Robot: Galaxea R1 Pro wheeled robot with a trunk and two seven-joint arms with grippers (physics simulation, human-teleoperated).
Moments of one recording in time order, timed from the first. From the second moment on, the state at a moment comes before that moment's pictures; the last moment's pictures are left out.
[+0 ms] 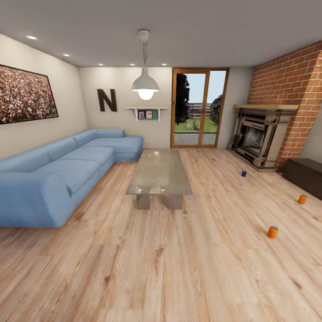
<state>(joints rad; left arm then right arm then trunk) 0.01 0.00 0.00 0.00 0.00 0.01 0.00 0.00 -0.01 0.00 -0.01 0.00 0.00 0.00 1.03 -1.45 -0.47</state>
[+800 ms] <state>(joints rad) 0.01 0.00 -0.01 0.00 -0.01 0.01 0.00 0.00 -0.01 0.00 0.00 0.00 0.00 0.00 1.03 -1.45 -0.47</state>
